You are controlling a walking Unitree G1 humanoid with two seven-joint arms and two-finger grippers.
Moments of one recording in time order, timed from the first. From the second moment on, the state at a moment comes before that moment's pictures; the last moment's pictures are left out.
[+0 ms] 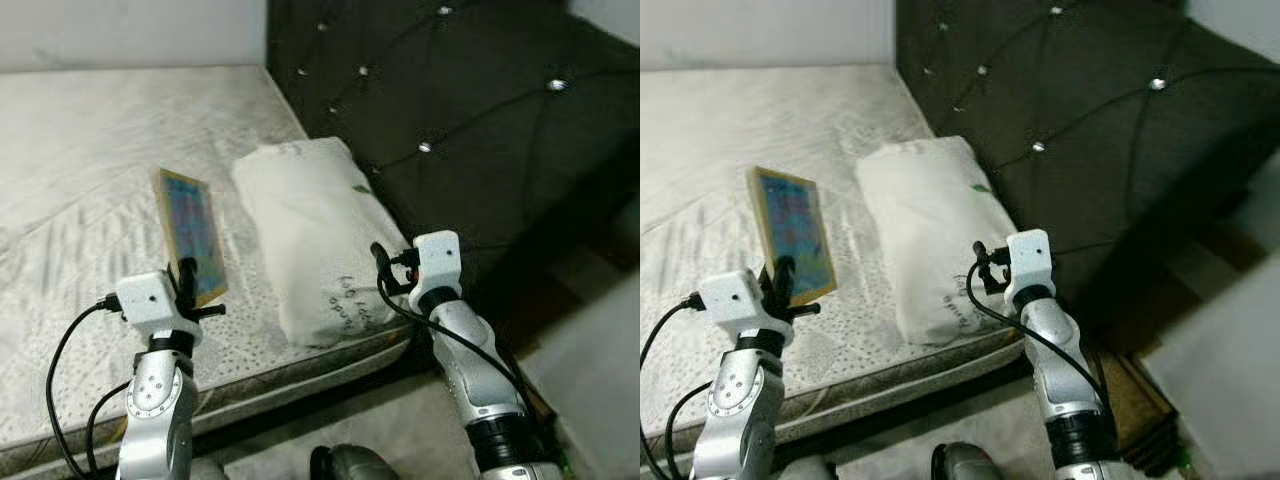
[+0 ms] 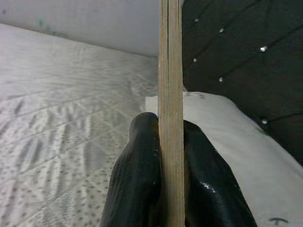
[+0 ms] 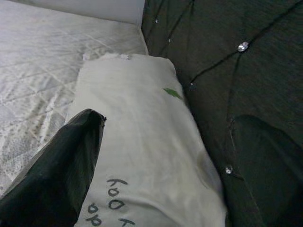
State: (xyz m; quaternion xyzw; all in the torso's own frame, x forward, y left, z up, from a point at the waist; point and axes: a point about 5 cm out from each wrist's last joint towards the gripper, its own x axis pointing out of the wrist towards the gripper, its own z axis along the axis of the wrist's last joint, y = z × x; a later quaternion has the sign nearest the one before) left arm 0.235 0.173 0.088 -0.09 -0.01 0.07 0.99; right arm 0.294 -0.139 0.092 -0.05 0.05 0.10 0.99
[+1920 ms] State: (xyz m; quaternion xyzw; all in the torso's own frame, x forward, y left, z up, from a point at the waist) left arm 0.226 0.180 0.088 -0.11 0.01 0.09 0.99; right arm 0.292 -0.134 0.100 -0.04 0.04 0.11 0.99
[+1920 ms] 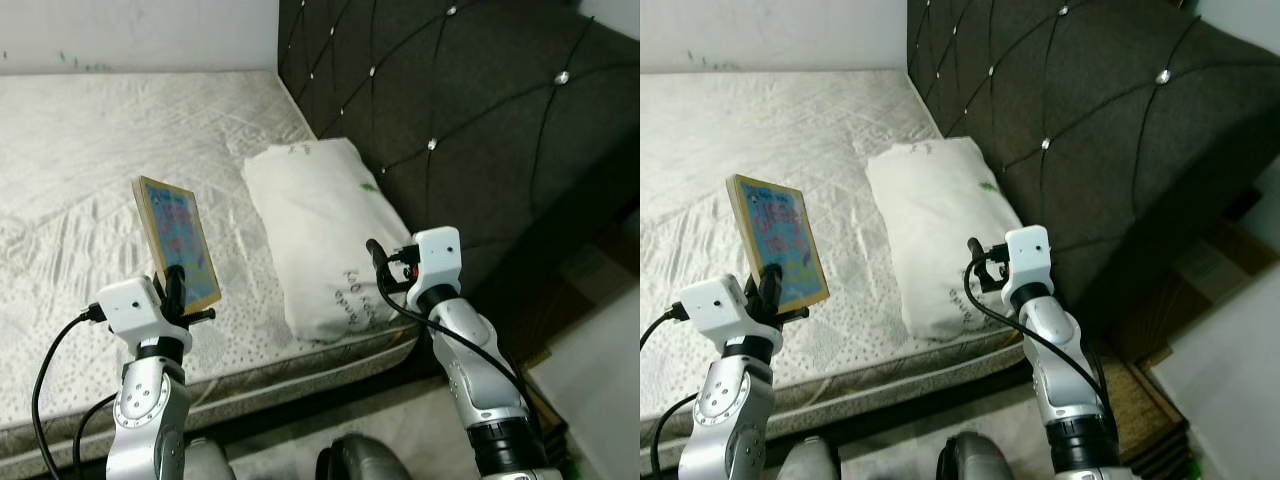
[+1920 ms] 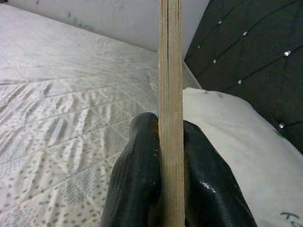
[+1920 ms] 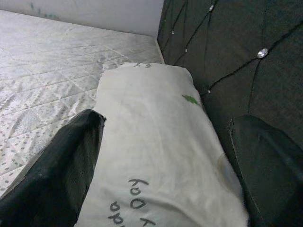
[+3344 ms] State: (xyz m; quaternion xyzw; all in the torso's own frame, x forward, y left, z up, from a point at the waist) left arm 0.221 0.191 0.087 -0.13 0.00 0.13 0.98; right arm 0.294 -0.124 0.100 -0.05 0.04 0.15 0.99
